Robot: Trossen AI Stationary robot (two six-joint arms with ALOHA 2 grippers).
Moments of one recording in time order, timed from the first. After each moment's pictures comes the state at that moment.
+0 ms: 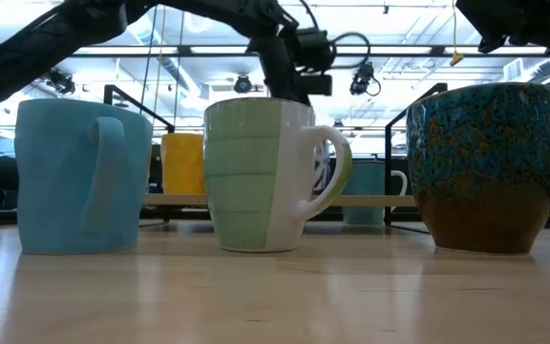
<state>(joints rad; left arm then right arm) 0.38 2.28 2.24 -1.11 -0.02 0.66 -0.03 0.02 0.15 0.23 -0.02 -0.28</state>
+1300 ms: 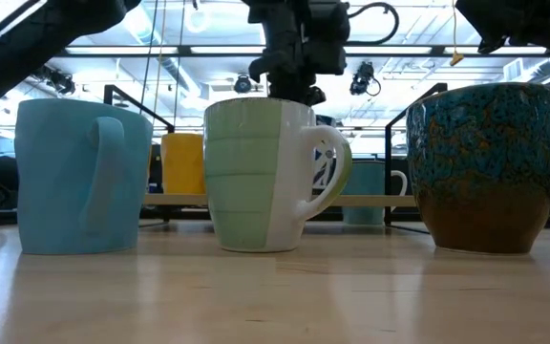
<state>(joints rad) 0.20 2.28 2.29 -1.31 0.05 0.62 -0.03 0.02 0.15 0.22 -0.02 -0.28</state>
